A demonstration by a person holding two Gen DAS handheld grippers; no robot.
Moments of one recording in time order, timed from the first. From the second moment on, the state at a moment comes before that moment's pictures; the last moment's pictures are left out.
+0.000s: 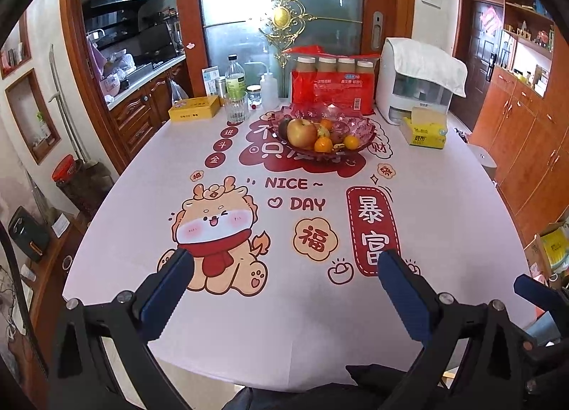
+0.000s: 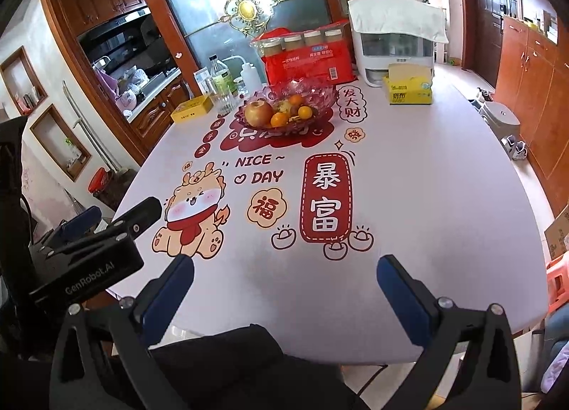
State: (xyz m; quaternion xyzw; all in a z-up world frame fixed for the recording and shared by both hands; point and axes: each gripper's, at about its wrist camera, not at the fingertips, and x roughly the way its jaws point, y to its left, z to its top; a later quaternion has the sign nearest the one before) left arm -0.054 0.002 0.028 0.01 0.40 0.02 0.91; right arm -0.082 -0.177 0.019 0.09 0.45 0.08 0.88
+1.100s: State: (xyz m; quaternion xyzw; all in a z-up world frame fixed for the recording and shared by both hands) left arm -0.041 0.001 0.021 0.02 0.42 0.03 0.91; right arm -0.066 -0.180 0.002 0.12 0.48 0.09 0.86
